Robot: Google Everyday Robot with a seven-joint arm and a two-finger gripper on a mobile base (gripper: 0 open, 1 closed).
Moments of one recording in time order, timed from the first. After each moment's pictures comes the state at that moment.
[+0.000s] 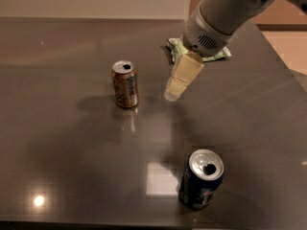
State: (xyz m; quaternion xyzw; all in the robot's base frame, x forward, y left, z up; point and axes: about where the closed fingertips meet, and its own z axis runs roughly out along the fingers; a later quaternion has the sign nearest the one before) arm 0.538 -0.056 0.945 -0.61 0.75 0.07 0.24
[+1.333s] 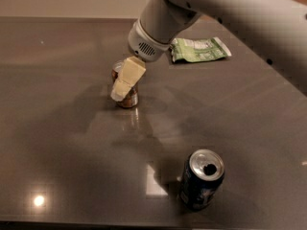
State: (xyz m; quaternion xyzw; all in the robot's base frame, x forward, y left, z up) arm 0.566 0.066 0.917 -0.62 0.72 0.14 0.26
